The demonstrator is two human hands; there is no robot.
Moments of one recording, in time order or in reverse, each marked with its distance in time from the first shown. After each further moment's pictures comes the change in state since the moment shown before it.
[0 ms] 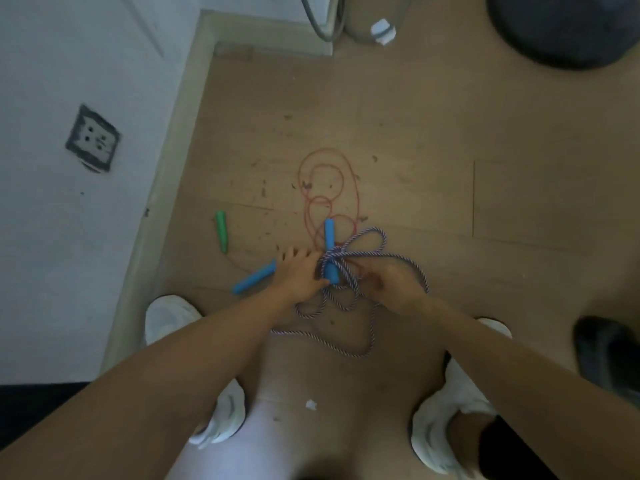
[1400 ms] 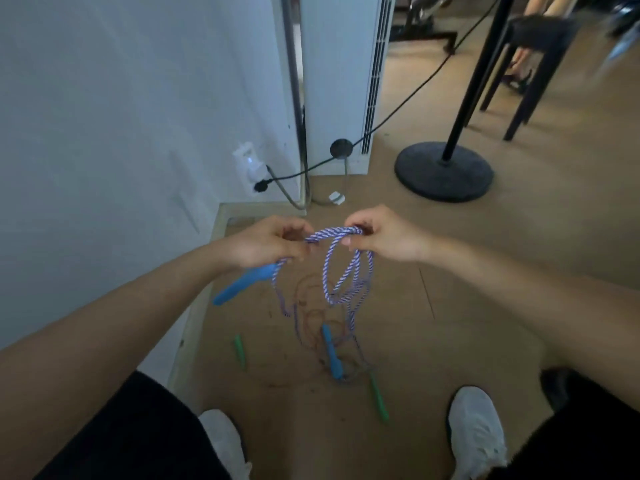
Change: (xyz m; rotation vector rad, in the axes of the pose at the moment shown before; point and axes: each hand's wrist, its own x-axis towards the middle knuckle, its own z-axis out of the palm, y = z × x) left_hand -0.162 0.051 -0.367 -0.547 0.054 0.590; right_hand -0.105 -0.216 -0.301 0.257 0.353 -0.344
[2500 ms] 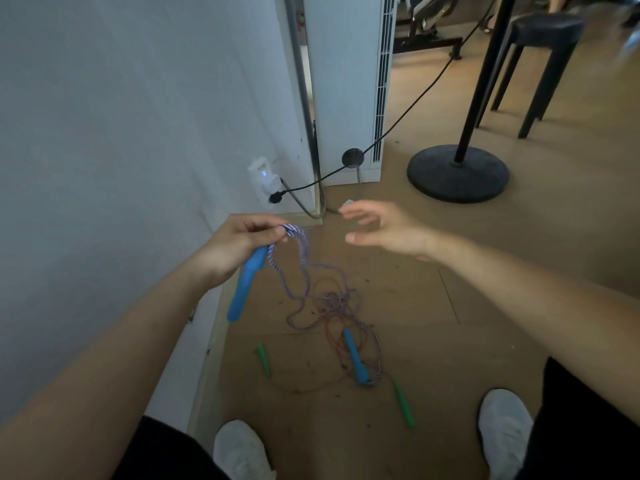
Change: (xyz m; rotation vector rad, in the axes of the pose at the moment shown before) left_hand -0.048 -0.010 -0.026 -0.237 0.378 -0.025; right_hand 0.007 -0.002 0.010 0.081 0.063 0.086
